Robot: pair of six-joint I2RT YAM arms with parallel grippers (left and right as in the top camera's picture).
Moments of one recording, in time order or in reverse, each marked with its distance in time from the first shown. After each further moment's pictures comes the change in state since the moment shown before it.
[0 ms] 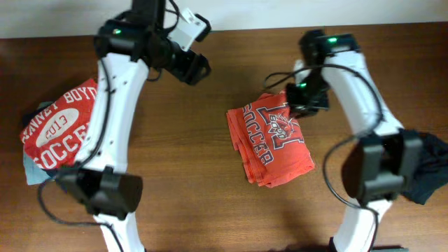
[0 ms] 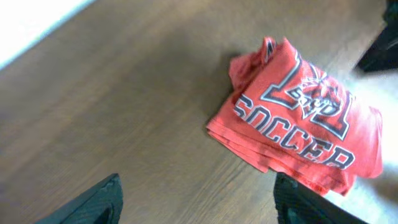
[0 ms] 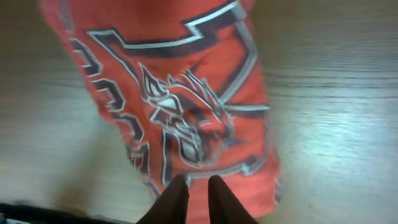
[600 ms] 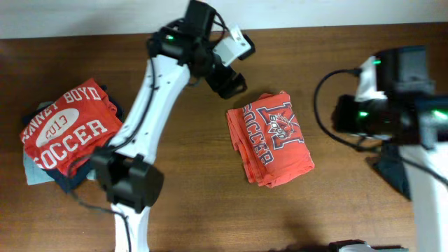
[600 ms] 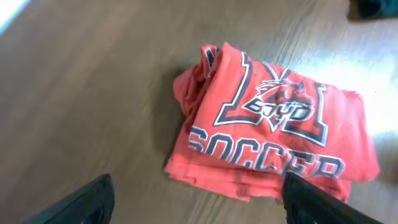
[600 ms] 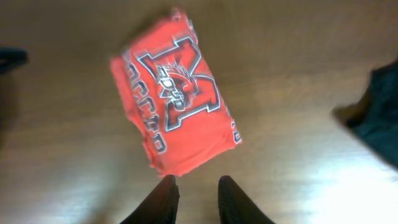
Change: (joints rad) left arm -0.163 0.111 -0.011 0.089 0.052 0.115; right arm -0.045 -0.657 -0.182 0.009 0.134 0.129
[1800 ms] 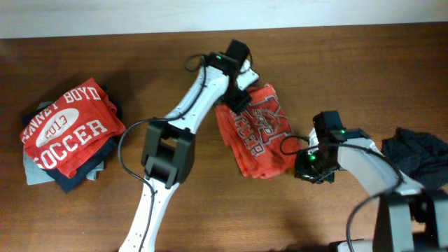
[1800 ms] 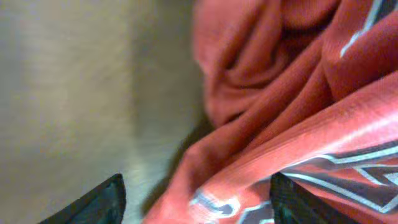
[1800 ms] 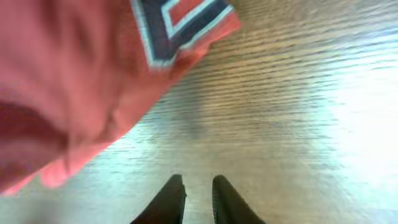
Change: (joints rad) left arm -0.086 0.389 0.102 0.051 -0.377 -0.256; right arm 0.000 0.154 -0.900 0.637 -0.162 0.029
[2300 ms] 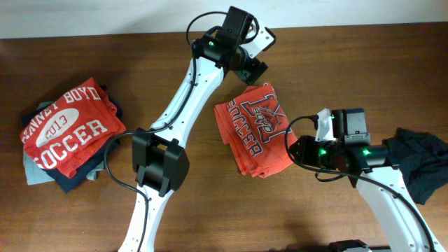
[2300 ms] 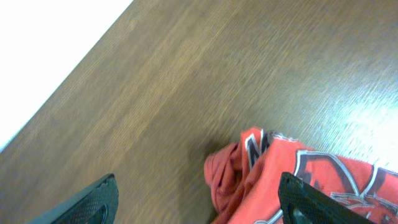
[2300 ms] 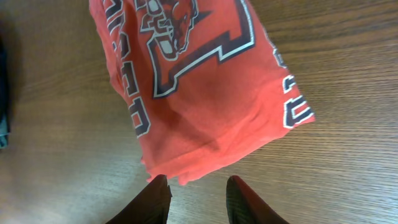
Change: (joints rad) left arm -0.016 -0.124 0.095 0.208 0.095 0.105; right arm 0.000 -0.318 0.005 0.122 -0.136 0.004
